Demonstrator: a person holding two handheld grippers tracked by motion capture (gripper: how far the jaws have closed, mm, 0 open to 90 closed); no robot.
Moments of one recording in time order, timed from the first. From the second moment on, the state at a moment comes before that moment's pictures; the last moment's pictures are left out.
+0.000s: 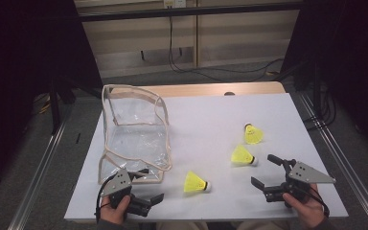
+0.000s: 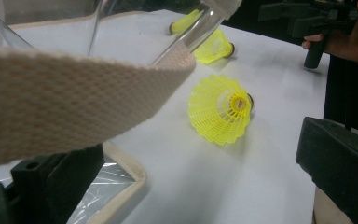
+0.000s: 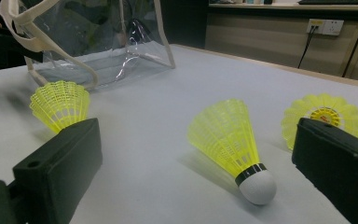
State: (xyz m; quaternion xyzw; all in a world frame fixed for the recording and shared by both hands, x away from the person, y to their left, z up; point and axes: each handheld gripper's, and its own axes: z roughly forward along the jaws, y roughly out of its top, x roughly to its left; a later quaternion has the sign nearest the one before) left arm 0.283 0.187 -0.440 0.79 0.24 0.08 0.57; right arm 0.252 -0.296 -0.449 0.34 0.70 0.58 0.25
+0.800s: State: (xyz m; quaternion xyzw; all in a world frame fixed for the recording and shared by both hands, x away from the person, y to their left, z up) left arm 0.280 0.157 -0.441 0.79 0.23 0.06 0.56; right arm 0.254 -0.293 -0.447 0.33 0.70 0.58 0.24
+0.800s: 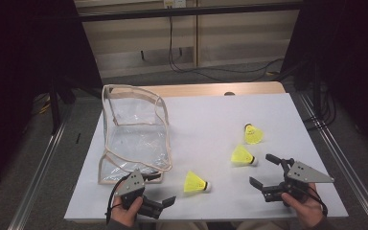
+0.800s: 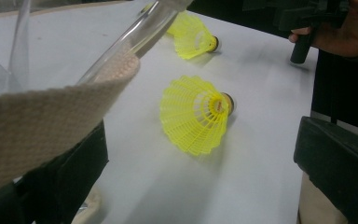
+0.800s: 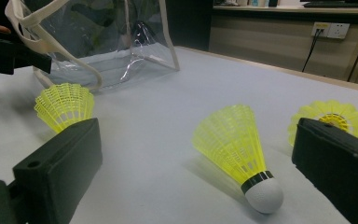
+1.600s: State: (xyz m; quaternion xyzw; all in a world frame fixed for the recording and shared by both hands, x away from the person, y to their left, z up) left arm 0.279 0.132 -0.444 0.81 0.22 0.04 0.55; right arm 0.254 -0.293 -0.447 0.33 0.70 0.58 0.25
